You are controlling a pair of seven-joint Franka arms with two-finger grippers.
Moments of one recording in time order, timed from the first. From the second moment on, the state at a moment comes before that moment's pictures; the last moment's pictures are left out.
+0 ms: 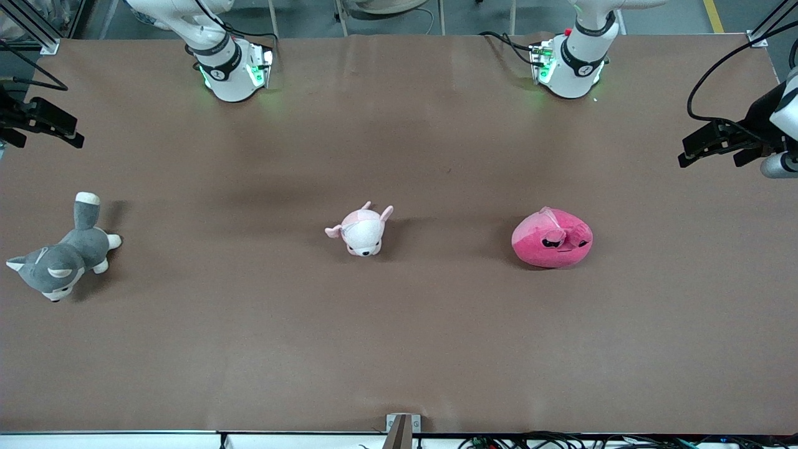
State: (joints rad) left arm -0.03 0.00 -0.01 -1.55 -0.05 1.53 -0.06; right arm 0.01 -0.05 -0.05 -1.53 -0.01 1.43 -0.03
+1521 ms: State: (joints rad) left arm -0.14 0.30 -0.03 -1.57 -0.05 1.70 -0.40; right arm 0.01 -0.05 -0.05 -1.53 0.03 1.43 -0.03
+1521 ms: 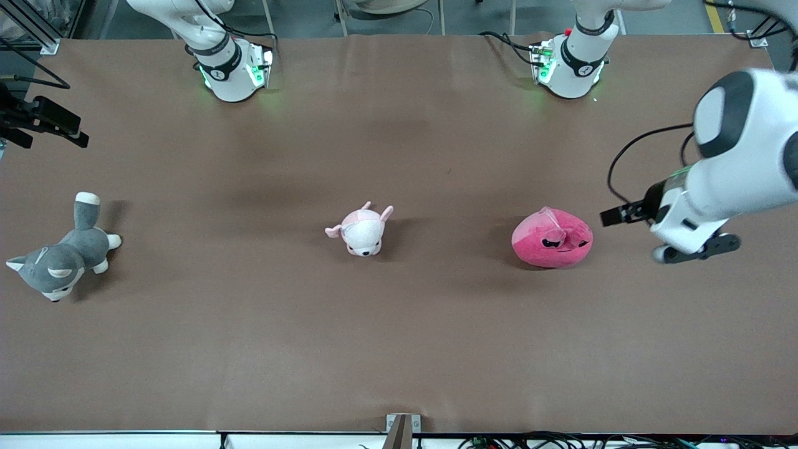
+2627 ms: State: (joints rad) left arm -0.14 0.31 -0.04 -1.84 -0.05 1.98 -0.45; right arm 0.01 -0.05 -0.06 -1.52 0.03 1.43 -0.03
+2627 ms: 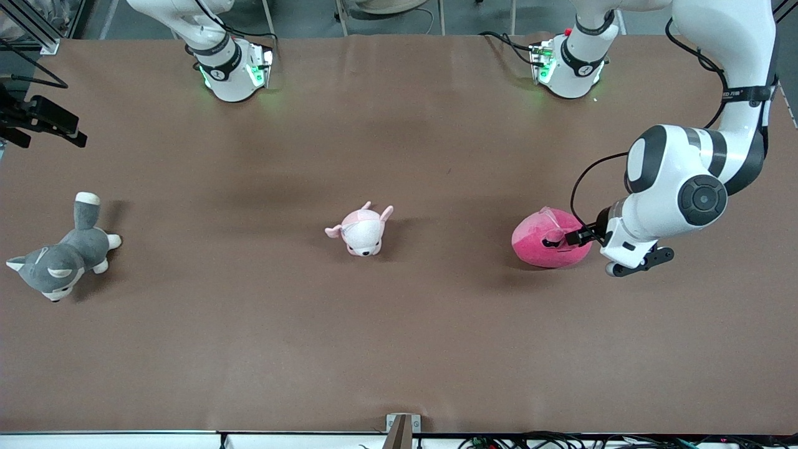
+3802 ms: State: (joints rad) left arm -0.14 0.25 -0.16 -1.57 -0.06 1.67 -0.53; right arm -0.01 0.09 -0.07 -1.54 0.01 1.53 -0.03
